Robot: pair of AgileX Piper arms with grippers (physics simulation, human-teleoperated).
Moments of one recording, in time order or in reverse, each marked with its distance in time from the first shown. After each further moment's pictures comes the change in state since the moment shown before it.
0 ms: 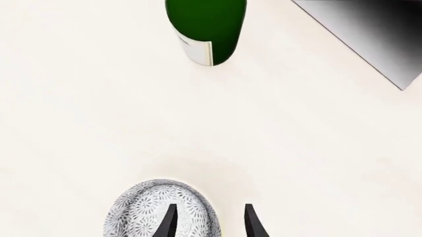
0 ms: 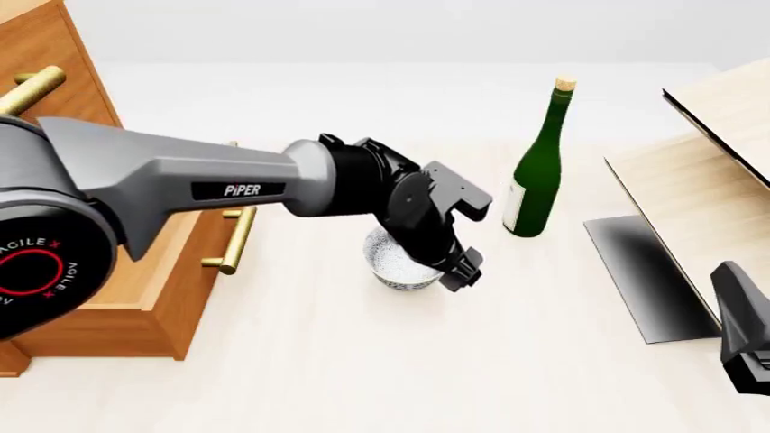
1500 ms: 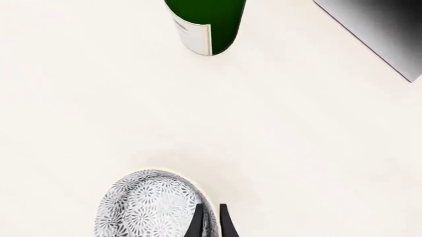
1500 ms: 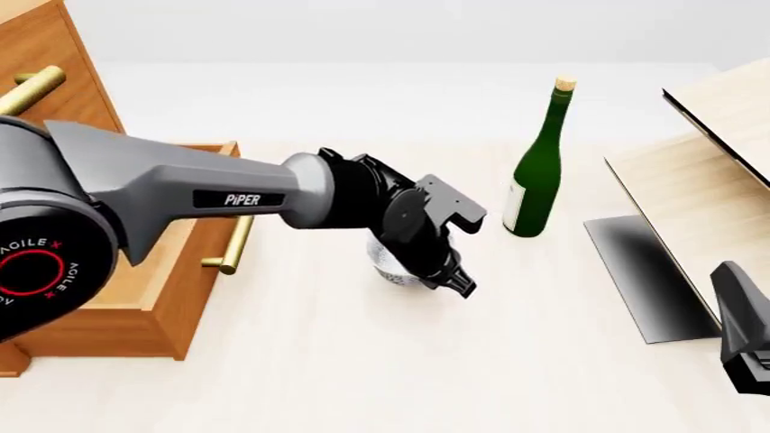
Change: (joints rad) left arm -0.001 0.001 0.060 -0.054 -0.003; right arm 0.000 0.000 0.000 0.000 0.000
